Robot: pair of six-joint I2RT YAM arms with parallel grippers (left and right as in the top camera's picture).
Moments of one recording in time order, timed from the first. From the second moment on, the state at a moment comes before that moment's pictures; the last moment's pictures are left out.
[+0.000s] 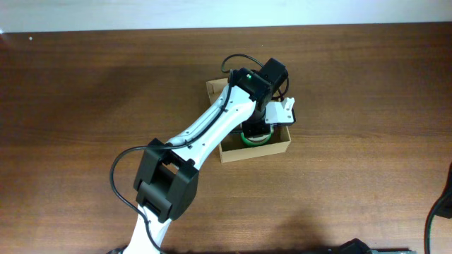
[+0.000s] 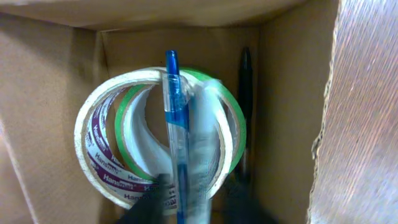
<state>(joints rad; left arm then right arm) -0.69 2.19 1.98 -1.21 0.07 0.75 0.44 0.92 2.07 -1.69 0.74 0.21</state>
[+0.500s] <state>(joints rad) -0.69 2.19 2.02 -1.14 -0.05 0.66 0.44 0.92 2.07 -1.69 0.74 0.21</state>
